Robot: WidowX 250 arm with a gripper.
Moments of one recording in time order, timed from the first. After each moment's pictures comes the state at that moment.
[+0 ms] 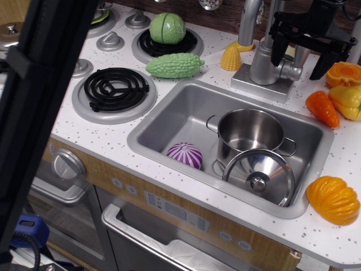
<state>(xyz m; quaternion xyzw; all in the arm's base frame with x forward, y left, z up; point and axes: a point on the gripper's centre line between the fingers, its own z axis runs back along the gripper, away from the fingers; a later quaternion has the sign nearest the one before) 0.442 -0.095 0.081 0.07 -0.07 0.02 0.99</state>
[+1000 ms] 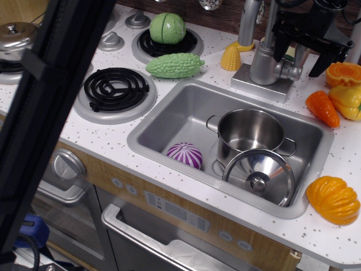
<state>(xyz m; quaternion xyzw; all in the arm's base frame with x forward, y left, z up) 0.470 -0.093 0.074 0.08 -0.14 -0.02 0.99</state>
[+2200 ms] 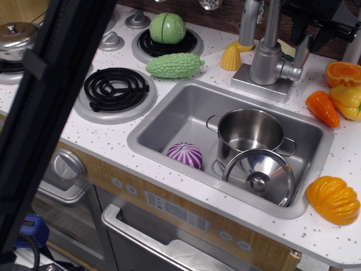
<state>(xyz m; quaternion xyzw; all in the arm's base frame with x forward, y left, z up) 0.489 -0.095 0.094 0.08 -0.19 0.00 0.98</state>
